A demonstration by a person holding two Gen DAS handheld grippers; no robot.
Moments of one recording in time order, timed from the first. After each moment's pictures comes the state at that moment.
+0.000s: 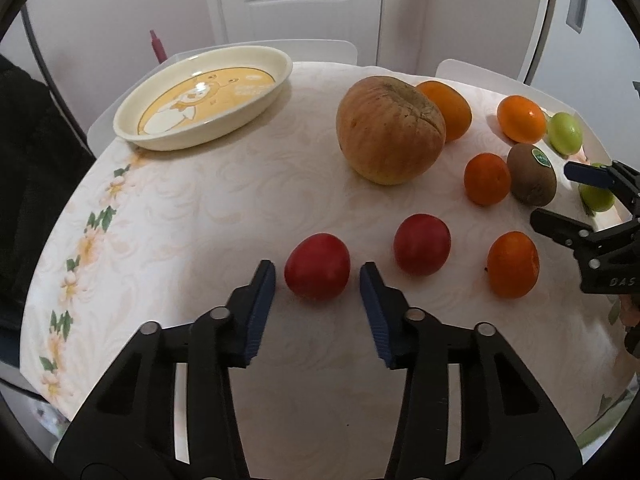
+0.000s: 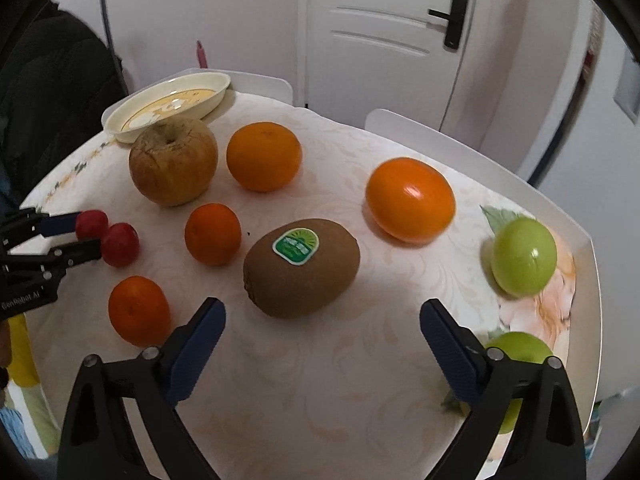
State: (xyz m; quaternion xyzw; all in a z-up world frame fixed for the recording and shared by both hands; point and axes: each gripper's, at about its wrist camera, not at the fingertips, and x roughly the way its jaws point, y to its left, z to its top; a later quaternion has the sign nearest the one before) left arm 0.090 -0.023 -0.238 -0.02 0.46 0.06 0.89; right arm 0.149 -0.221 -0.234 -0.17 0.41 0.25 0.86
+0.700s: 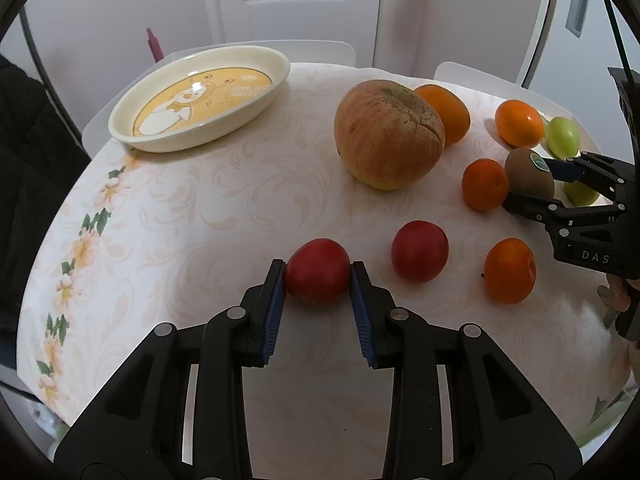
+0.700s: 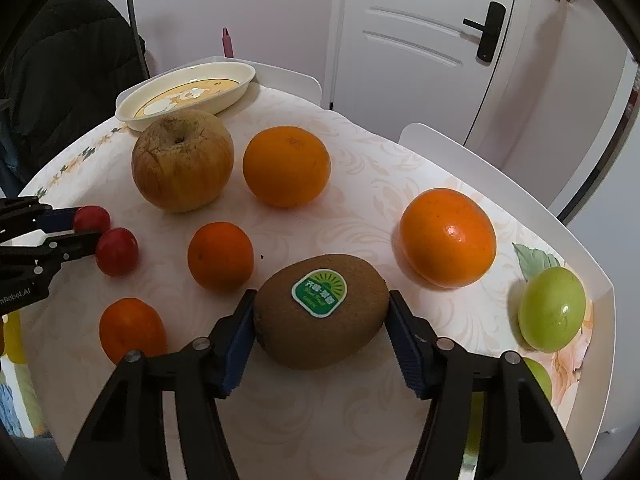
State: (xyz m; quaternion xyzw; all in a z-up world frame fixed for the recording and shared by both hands) left arm 0.092 -0.021 -0.239 -0.03 0.46 0.05 0.89; right arm 0.170 -0.199 -0.240 -0.19 0.41 0.29 0.84
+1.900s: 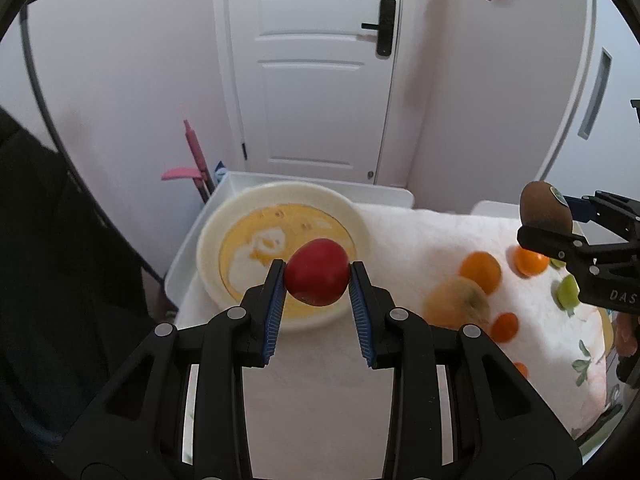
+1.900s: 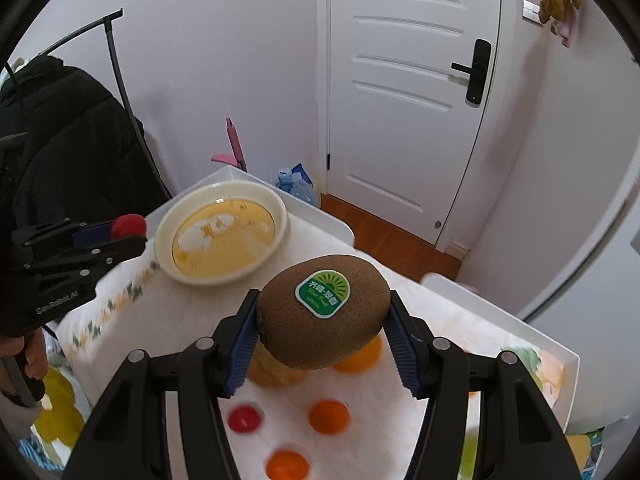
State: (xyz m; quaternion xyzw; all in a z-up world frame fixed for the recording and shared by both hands) left arm 0.149 0.093 -0.114 -0.03 0.38 0.03 0.92; right arm 0.184 -0.113 -0.108 -0.13 0.38 0.28 0.88
